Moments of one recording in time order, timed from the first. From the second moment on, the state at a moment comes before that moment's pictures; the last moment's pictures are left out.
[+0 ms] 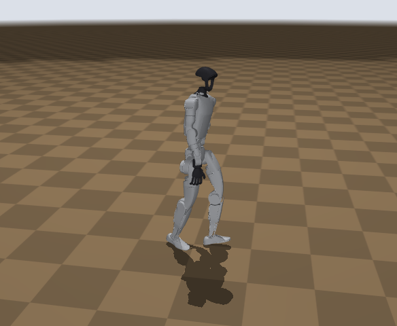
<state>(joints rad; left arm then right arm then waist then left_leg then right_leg) 0.14 0.14 0.31 1.53 0.62 0.14 -0.21 -0.18 -0.09 0.19 1.22 -0.64 0.19 0.27 -0.03 -0.09 0.16 -0.31 0.04 0.33 0.41 -0.33 -0.02 0.16 0.05 -0.18 0.20 -0.13 0.22</state>
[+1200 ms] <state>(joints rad) 0.01 0.19 0.35 1.51 0.56 0.13 -0.16 -0.25 -0.18 0.03 1.43 -0.48 0.27 0.21 -0.09 0.00 0.18 -0.47 0.07 0.44 0.80 -0.23 0.16 -0.05 0.06 -0.20 0.14 -0.53 -0.22</state>
